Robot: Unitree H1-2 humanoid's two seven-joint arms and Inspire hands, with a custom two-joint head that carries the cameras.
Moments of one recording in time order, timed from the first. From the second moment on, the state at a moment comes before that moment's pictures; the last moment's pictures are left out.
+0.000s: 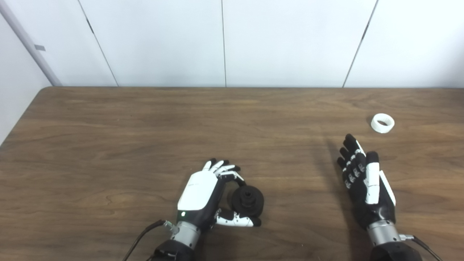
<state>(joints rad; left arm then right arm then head) 0.09 0.14 -0.43 -0.26 0.87 0.17 -0.02 0.12 -0.05 -0.05 -0.27 0.19 0.16 0.06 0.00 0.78</state>
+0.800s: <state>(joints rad) 0.10 0.15 -0.42 -0.24 0.88 0.10 0.00 0.02 -0.15 -0.07 -0.36 -0.25 0.26 -0.08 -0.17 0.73</state>
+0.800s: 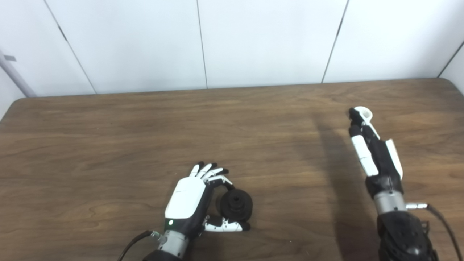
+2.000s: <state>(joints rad) 0.10 0.19 -0.36 -0.20 0.81 0.01 0.00 -0.37 -0.37 -0.04 0.05 -0.77 0.47 0.05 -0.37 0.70</state>
